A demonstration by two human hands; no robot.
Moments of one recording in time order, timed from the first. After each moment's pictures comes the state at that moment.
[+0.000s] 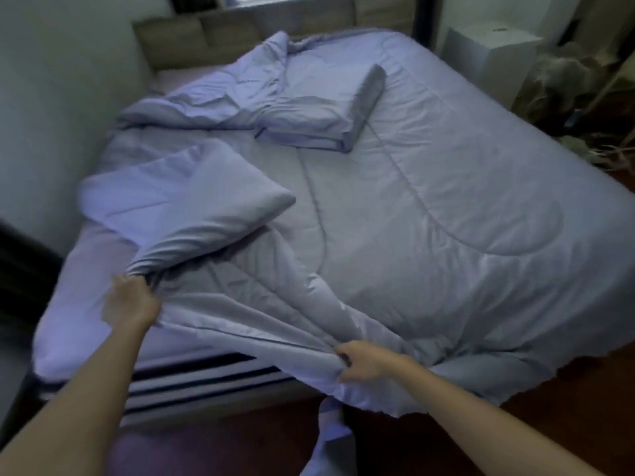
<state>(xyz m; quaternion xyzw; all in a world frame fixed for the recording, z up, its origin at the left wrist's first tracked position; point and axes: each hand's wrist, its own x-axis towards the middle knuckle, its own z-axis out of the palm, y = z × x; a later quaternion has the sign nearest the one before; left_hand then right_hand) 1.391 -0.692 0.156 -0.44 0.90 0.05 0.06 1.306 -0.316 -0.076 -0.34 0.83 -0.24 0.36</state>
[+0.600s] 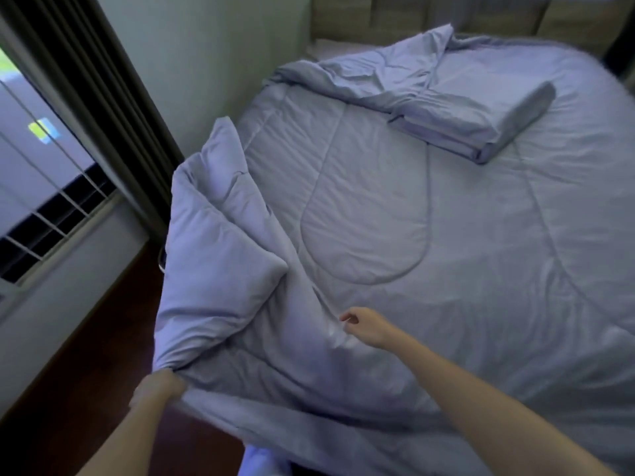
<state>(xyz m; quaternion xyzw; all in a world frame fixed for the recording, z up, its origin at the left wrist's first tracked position) 1.701 -0.714 -0.004 -0.65 0.67 0.25 0.27 1.322 -0.470 -0.111 -0.32 0.82 -0.27 0.39</state>
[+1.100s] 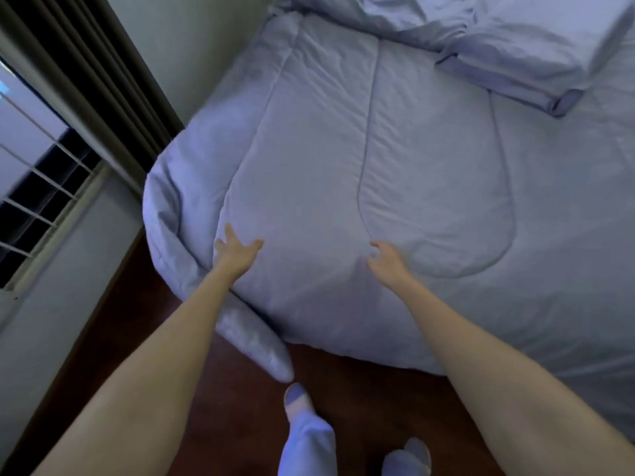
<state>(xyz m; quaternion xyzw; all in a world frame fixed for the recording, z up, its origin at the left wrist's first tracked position) 1.522 -0.925 -0.016 -0.48 0.78 0.40 -0.01 1.301 -0.664 -0.154 -0.15 0.90 -0.33 0.25</state>
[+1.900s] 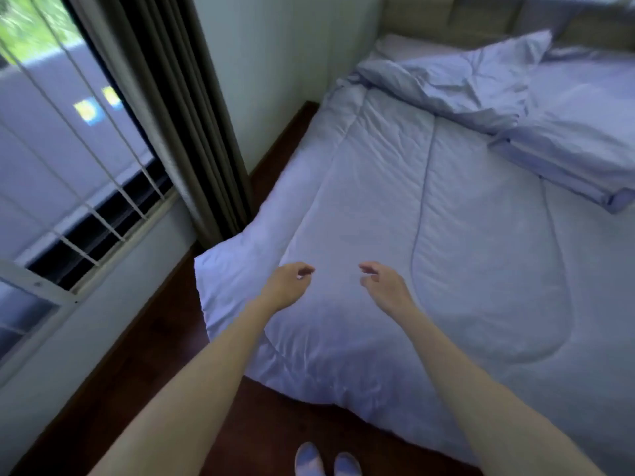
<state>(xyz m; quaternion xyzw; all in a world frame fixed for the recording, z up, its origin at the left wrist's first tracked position) 1.532 -0.976 0.015 -0.36 0.83 0.42 -0.01 1.336 -0.794 -0.044 -0.31 0.84 -0.38 0.23</state>
